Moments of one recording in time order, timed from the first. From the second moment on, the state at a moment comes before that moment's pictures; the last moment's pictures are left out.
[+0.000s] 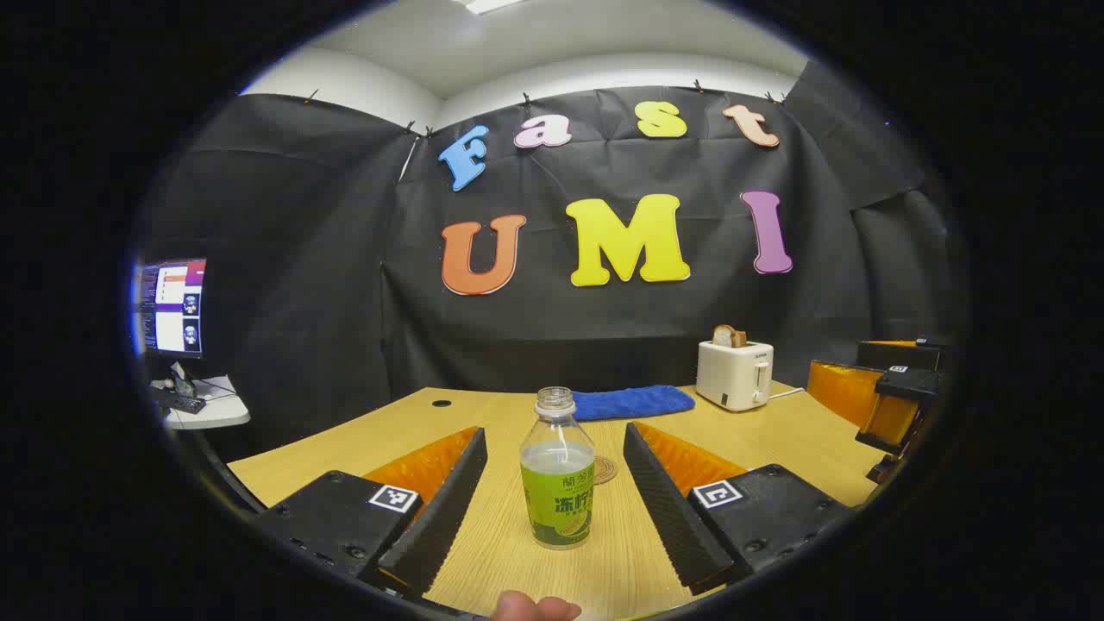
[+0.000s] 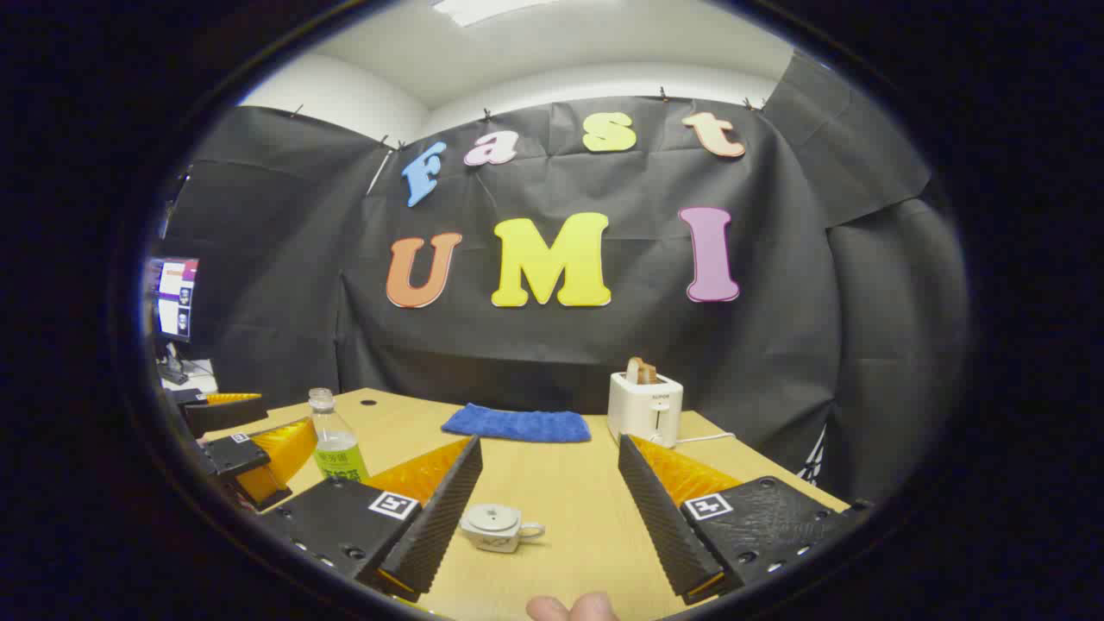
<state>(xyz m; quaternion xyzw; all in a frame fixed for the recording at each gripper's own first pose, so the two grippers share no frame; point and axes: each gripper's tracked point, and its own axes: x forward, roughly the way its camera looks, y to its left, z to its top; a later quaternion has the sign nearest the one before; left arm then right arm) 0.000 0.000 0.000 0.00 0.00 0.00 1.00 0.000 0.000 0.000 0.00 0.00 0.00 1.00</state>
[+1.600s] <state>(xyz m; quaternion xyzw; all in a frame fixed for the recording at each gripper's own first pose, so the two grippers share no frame) 0.002 0.032 0.002 -0.01 0.01 0.02 1.00 0.080 0.047 -0.108 -0.02 0.11 0.01 0.99</state>
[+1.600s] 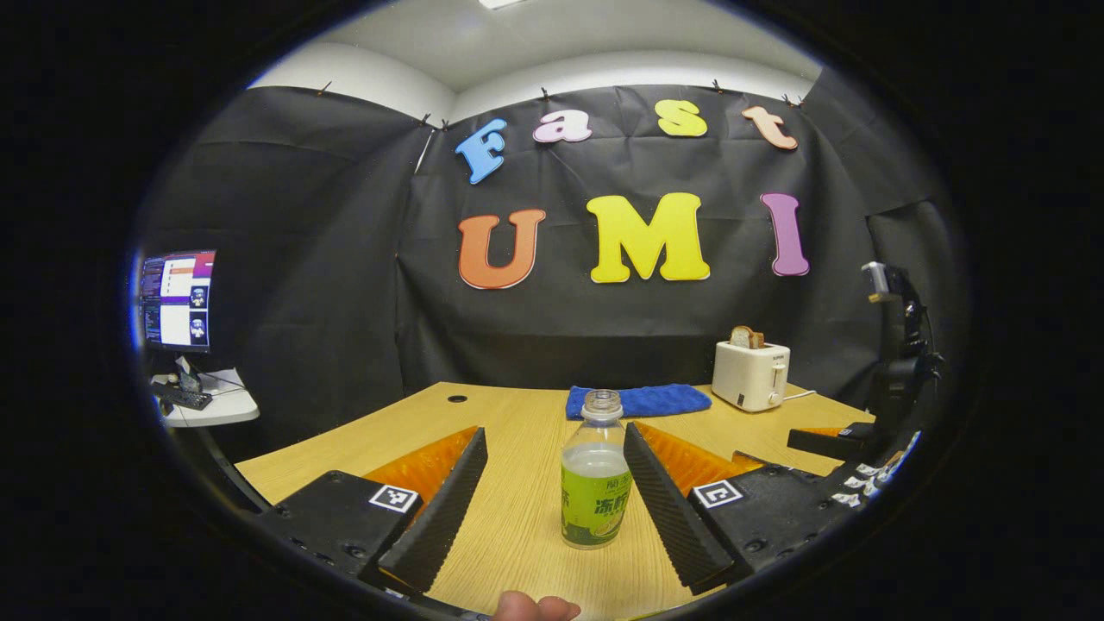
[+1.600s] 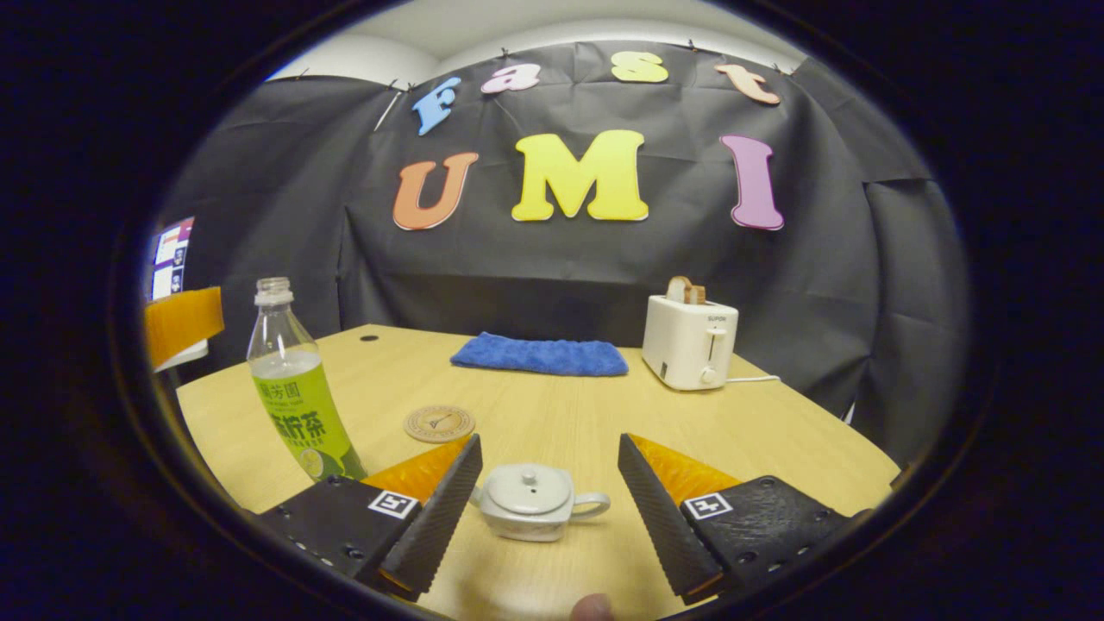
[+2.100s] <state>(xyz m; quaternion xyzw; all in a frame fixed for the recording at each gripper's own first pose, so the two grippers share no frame) 0.004 0.035 0.000 -0.02 0.01 0.02 1.00 0.104 0.059 -0.125 -0.02 0.13 0.02 0.99</state>
